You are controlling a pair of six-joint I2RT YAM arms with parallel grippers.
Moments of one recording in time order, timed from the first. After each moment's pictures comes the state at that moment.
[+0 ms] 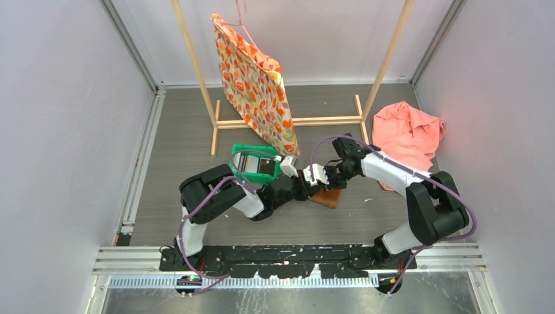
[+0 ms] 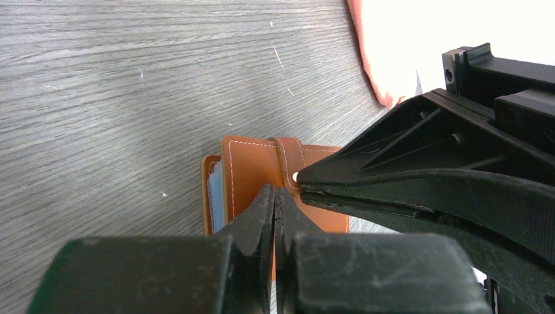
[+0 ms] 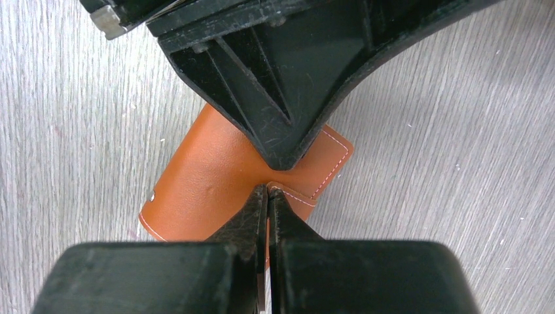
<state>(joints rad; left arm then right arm) -1.02 1.97 0.70 0.98 -0.14 -0.93 0.42 1.49 0.84 -0.66 -0.54 -1.33</state>
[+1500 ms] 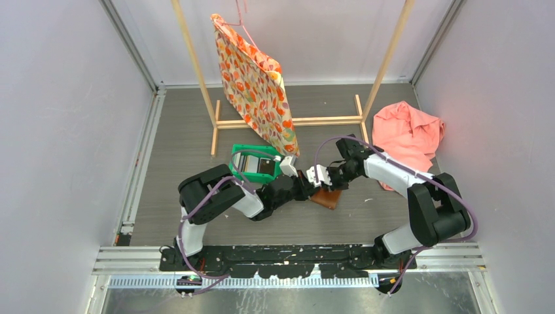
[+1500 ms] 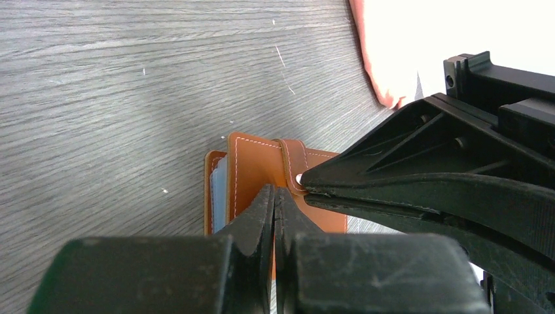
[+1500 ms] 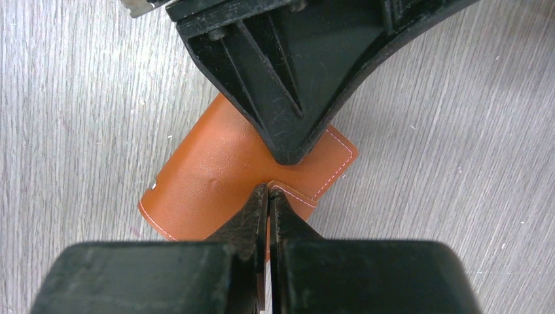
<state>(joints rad) -1.02 1.96 0.70 0.96 -0.14 -0.94 0.38 1.48 0.82 -0.67 -0.59 -1.39</state>
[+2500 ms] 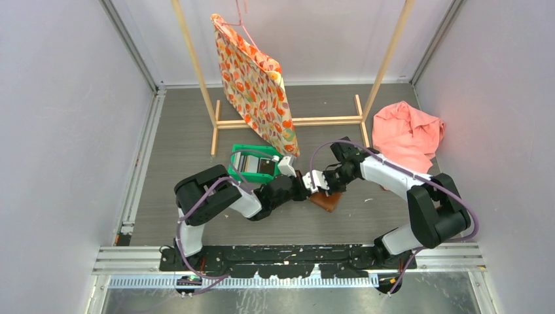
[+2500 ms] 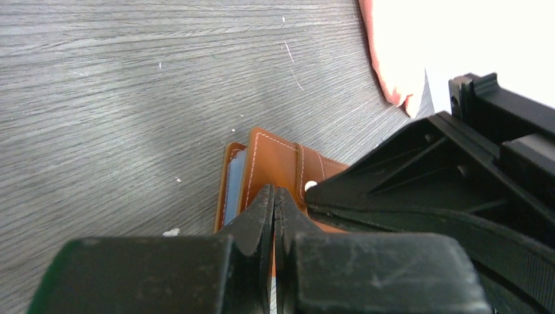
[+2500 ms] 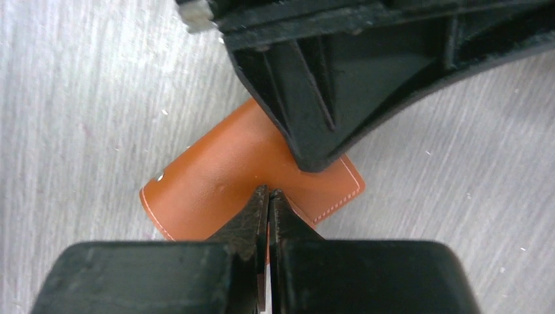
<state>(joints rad) -1.02 1.93 0.68 0.92 -0.14 -0.94 0.45 1.47 0.81 -0.68 -0.54 -1.41</state>
